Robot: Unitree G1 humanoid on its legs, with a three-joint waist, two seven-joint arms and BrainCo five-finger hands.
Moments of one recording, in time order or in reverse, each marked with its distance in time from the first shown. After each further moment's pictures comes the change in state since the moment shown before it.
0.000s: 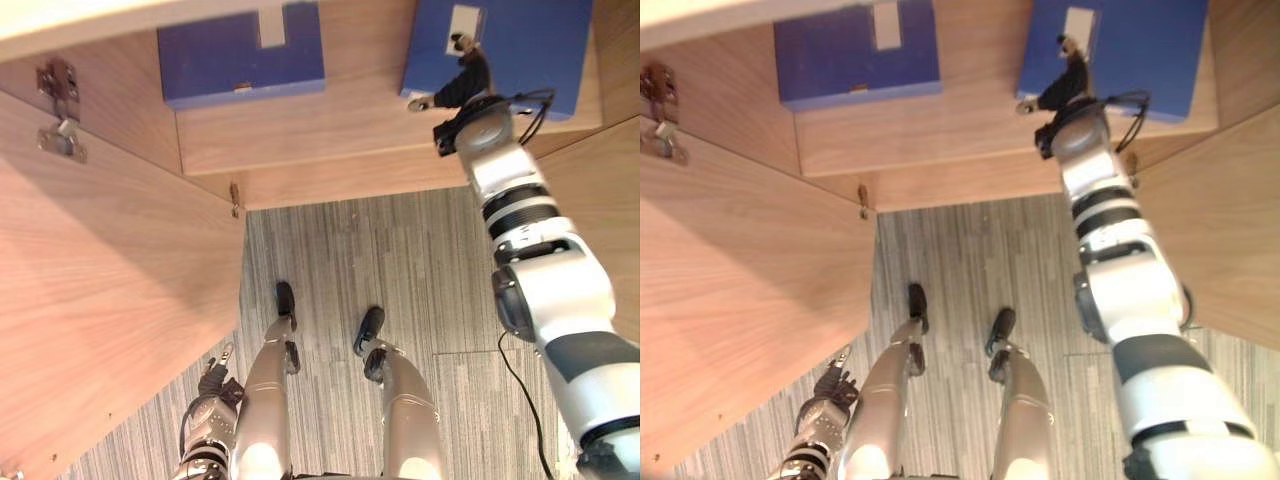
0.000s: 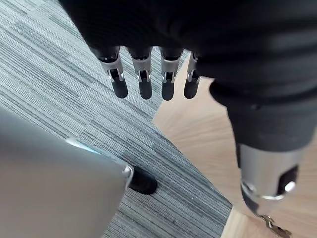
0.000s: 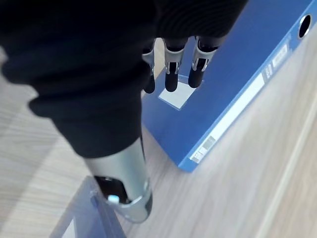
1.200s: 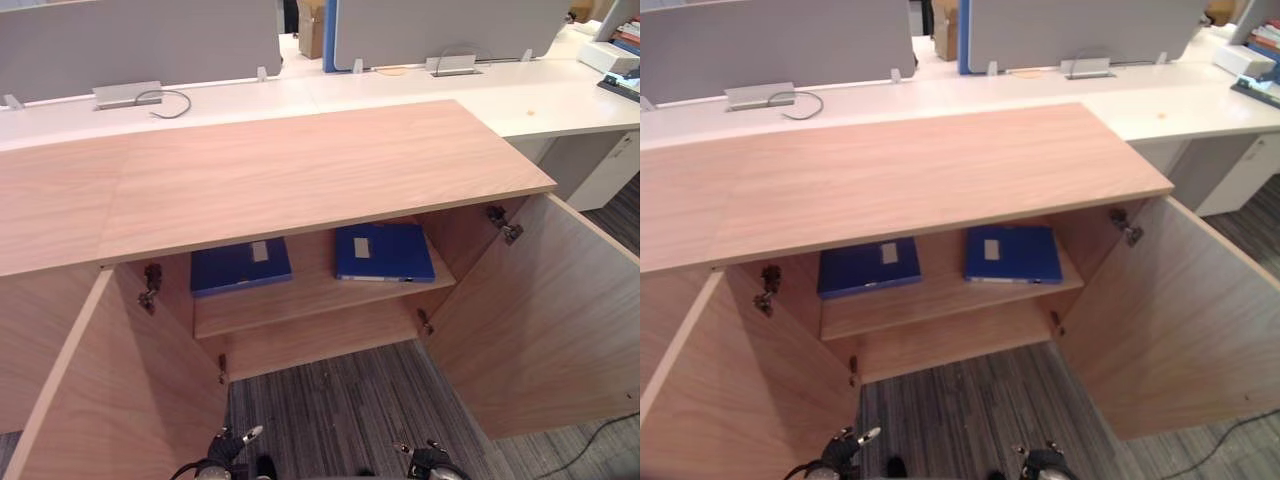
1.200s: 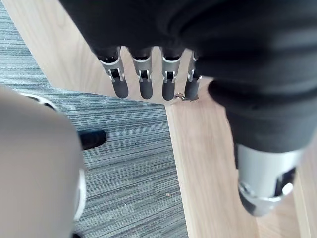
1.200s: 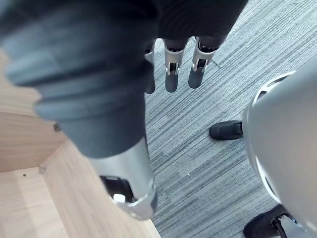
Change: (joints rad) left arm 0.247 0.069 -0.313 0.076 0.403 0.016 0.018; right arm 1.270 0.388 -0.553 0.093 0.159 -0.119 0.014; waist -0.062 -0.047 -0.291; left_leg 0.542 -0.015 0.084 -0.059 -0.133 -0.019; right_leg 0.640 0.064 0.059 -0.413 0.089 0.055
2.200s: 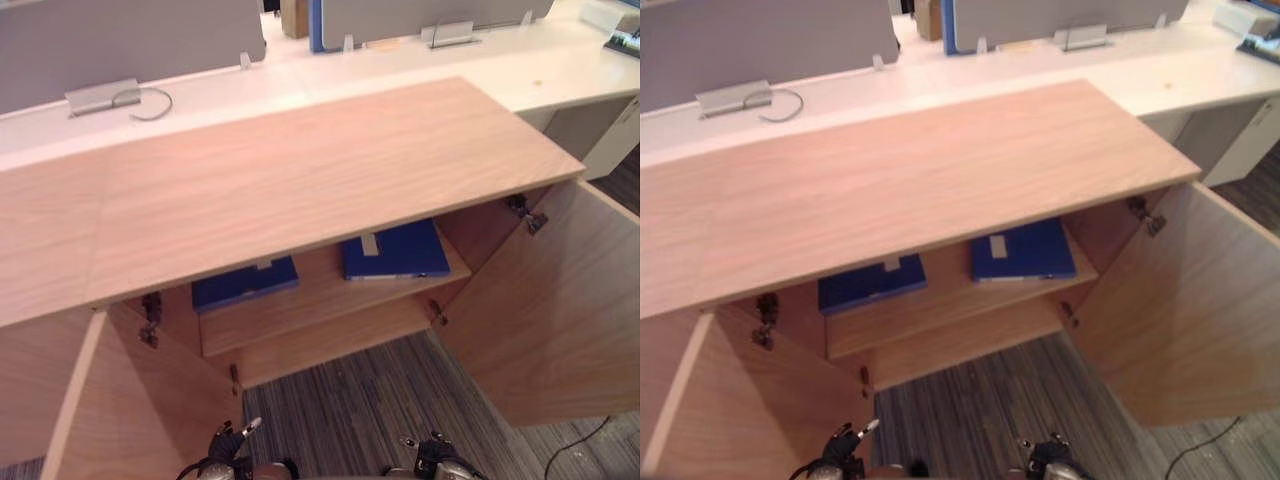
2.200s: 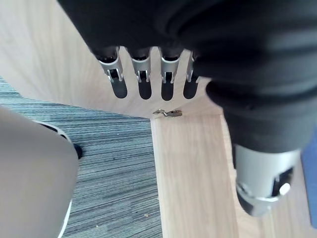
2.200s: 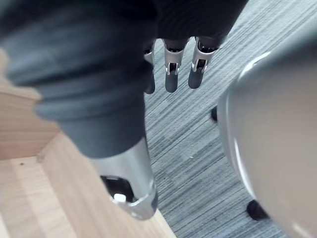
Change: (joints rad) left arm 0.006 -0.068 0.104 -0.027 0.023 -0.008 0.002; right arm -0.032 -0.040 0.050 -0.006 -0.001 -0.009 0.033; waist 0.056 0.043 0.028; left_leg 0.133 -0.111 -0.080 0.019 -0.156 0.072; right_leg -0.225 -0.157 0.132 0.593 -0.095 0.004
